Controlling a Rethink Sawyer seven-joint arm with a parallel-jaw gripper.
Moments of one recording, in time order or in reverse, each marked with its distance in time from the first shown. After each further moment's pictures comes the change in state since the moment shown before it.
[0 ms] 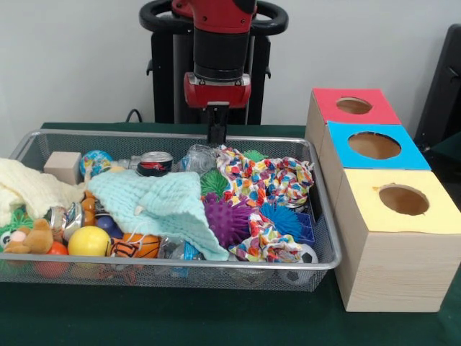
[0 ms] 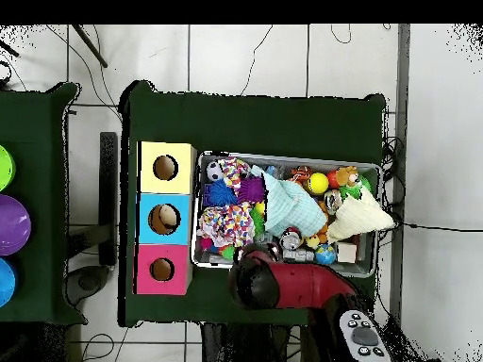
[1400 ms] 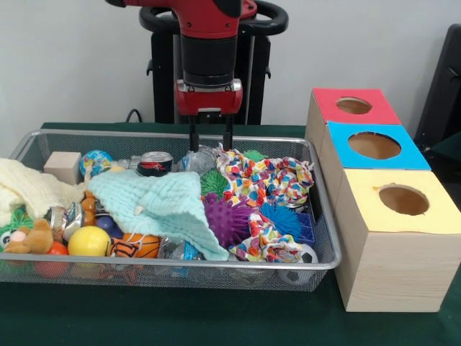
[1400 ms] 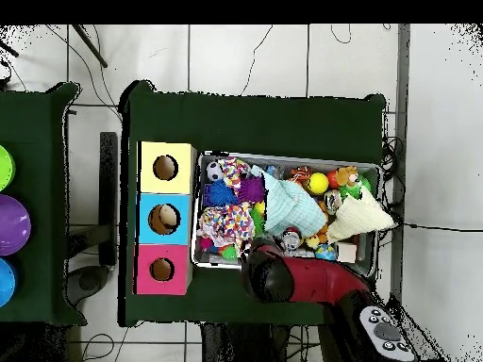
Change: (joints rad) arm -0.106 0.017 0.079 -0.007 0.000 0.003 0.000
